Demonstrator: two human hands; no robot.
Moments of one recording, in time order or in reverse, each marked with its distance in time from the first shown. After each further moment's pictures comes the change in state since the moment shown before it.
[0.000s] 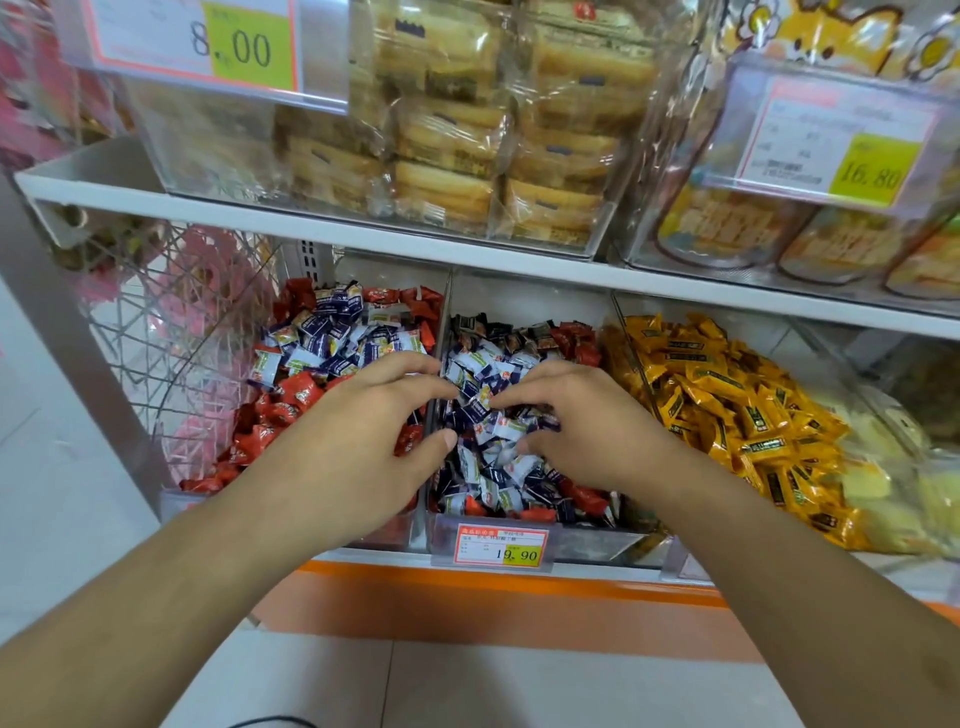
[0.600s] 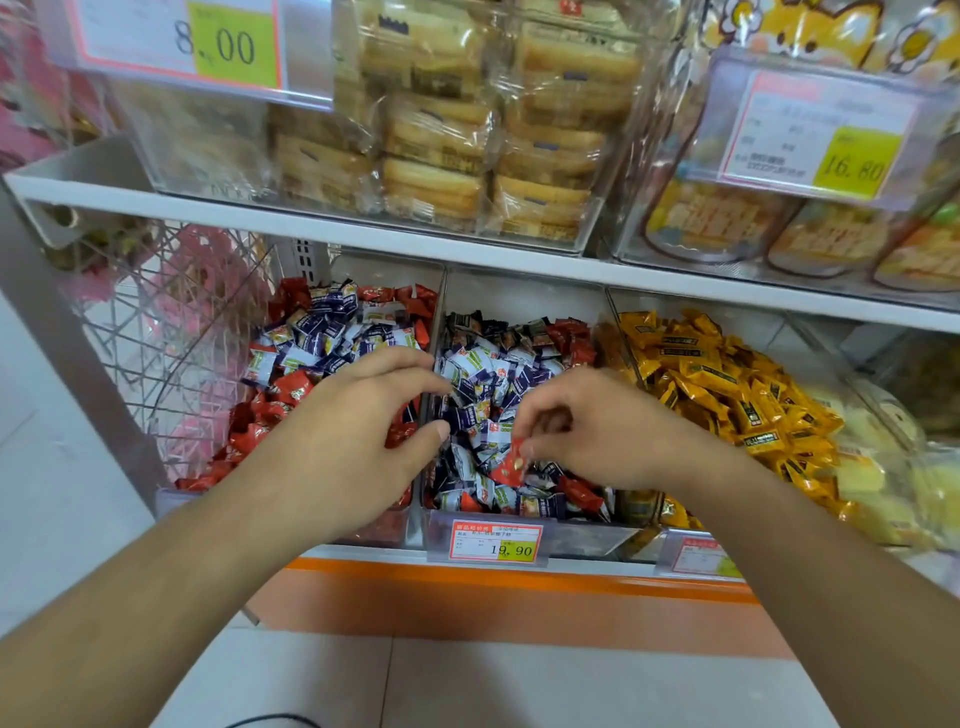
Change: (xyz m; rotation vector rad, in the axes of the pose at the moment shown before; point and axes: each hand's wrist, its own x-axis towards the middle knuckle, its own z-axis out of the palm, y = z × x) left_hand 0.000 0.001 -0.002 0.006 0.043 0.004; right_hand -0.018 -0.008 -0.024 0.200 -0.144 0.015
